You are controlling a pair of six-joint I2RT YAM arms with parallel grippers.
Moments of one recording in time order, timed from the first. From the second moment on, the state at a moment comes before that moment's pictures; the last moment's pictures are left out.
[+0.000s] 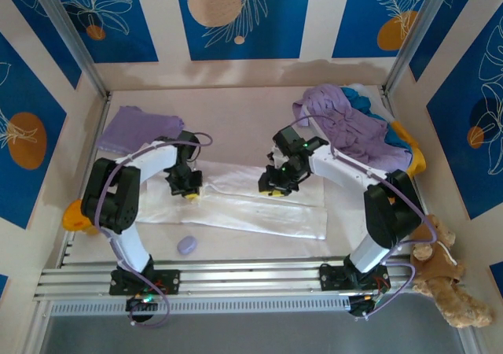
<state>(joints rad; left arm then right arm) -0.35 1.79 1.13 -0.93 0.17 -0.47 0.57 1.61 1.14 -0.84 -0.49 0.58</state>
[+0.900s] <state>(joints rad) -0.41 1.74 1.29 -1.11 0.05 -0.42 0.46 1.75 1.12 -0.84 -0.37 0.59</state>
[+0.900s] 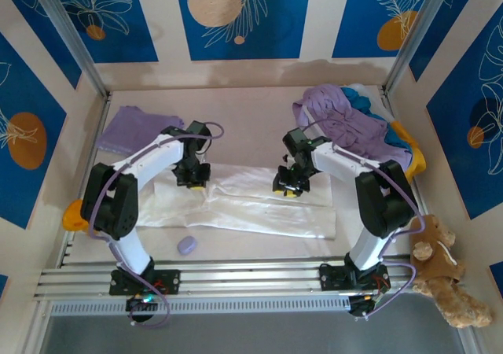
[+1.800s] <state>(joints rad) -0.33 2.15 1.64 -1.16 0.14 -0.35 0.32 1.77 1.05 -0.80 -0.41 0.57</state>
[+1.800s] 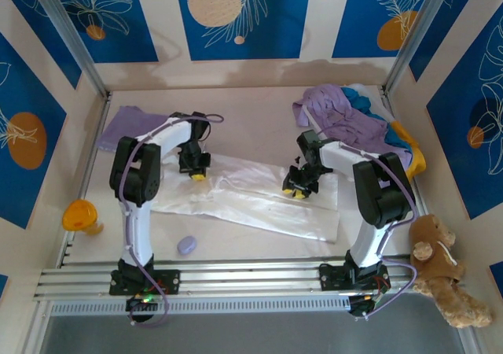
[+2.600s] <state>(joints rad) -0.44 2.58 2.45 -1.27 0.22 -0.34 0.34 1.68 0.93 -0.83 -0.40 0.57</state>
